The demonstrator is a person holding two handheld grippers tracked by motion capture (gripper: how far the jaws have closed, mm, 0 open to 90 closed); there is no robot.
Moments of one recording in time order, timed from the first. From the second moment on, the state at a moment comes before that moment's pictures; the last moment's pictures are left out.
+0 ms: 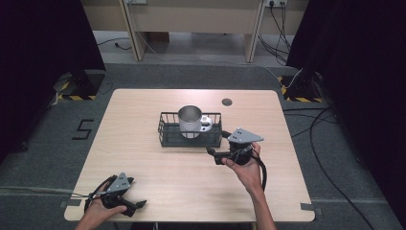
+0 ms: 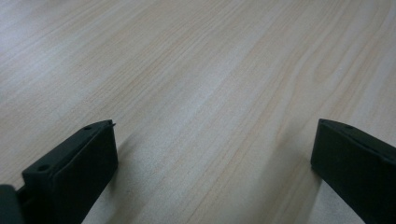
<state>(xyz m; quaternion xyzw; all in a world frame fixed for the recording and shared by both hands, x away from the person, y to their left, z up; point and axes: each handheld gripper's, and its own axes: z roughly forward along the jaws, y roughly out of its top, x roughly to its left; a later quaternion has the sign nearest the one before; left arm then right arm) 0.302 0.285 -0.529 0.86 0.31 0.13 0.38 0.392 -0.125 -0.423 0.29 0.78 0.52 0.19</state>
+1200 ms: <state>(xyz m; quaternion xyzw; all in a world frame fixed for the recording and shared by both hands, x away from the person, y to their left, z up) 0.302 0.285 -0.529 0.86 0.31 0.13 0.38 0.351 -0.148 -0.474 0.32 0.79 0.50 0.16</state>
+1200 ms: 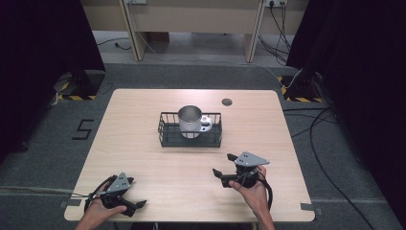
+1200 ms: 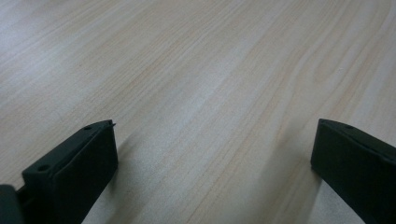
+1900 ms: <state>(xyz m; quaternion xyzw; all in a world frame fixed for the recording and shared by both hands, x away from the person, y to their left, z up) 0.302 0.285 -0.529 0.86 0.31 0.13 0.38 0.337 -0.153 -0.491 0.33 0.81 0.47 0.15</state>
